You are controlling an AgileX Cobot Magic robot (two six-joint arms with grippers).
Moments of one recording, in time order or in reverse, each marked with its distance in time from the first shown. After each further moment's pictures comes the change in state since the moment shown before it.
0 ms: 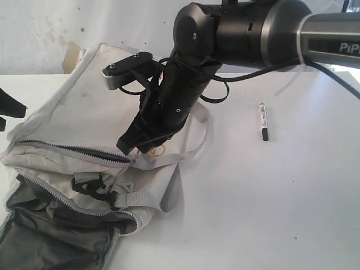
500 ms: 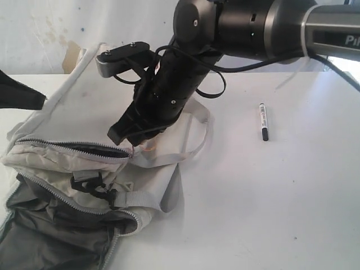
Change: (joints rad) left arm -0.124 -0.146 0.000 -0.076 0.082 0.522; right arm 0.001 -0.010 -0.033 0.061 0.010 -0.007
